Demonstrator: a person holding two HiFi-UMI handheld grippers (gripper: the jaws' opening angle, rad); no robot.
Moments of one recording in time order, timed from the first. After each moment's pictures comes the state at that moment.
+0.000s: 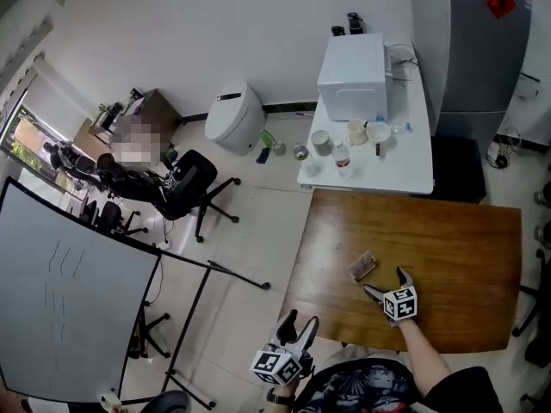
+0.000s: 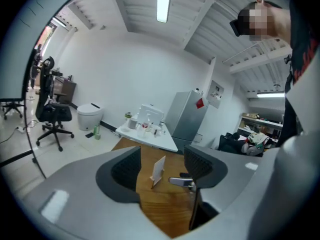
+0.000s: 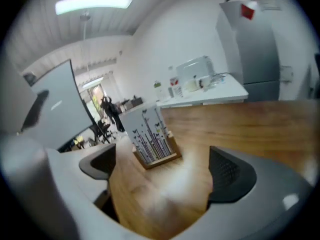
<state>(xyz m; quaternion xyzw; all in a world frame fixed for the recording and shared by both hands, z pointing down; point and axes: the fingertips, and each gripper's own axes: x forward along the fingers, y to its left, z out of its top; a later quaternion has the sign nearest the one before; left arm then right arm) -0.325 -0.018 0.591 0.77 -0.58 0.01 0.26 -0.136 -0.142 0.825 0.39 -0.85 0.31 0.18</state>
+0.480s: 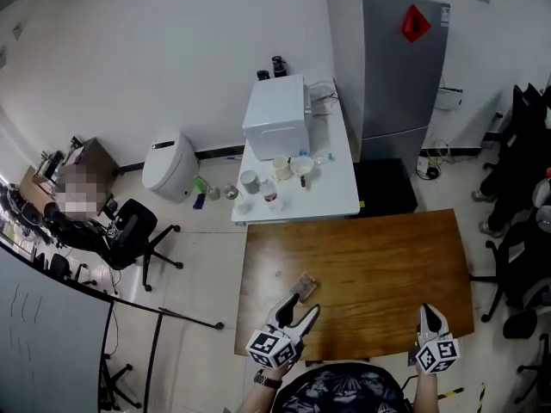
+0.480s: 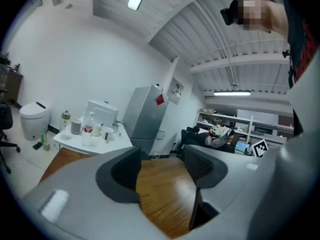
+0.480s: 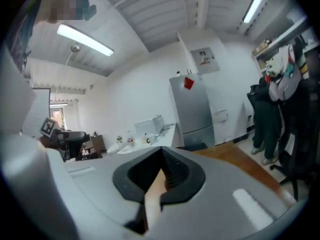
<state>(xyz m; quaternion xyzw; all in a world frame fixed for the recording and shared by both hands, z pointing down) -0.165 -0.095 0.562 0.91 -0.37 0.00 0.20 0.150 -0.002 0.597 0.66 -0.73 0.19 0.02</state>
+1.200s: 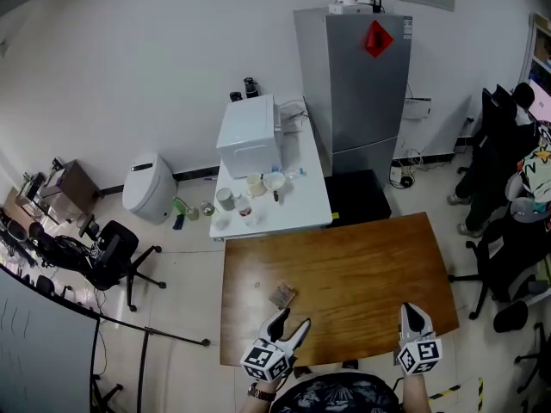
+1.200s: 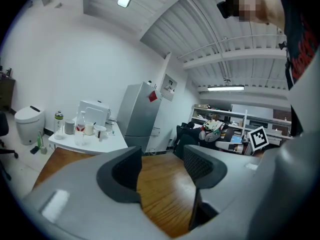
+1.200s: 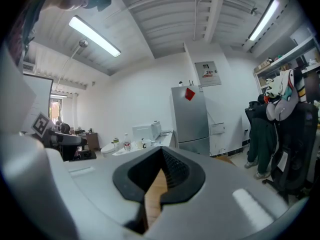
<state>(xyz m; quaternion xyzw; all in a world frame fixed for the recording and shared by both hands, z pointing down) -0.128 -0.050 0.557 0.92 -0.35 0.02 0.19 0.153 0.018 0.555 0.68 -0.72 0.12 0.03</state>
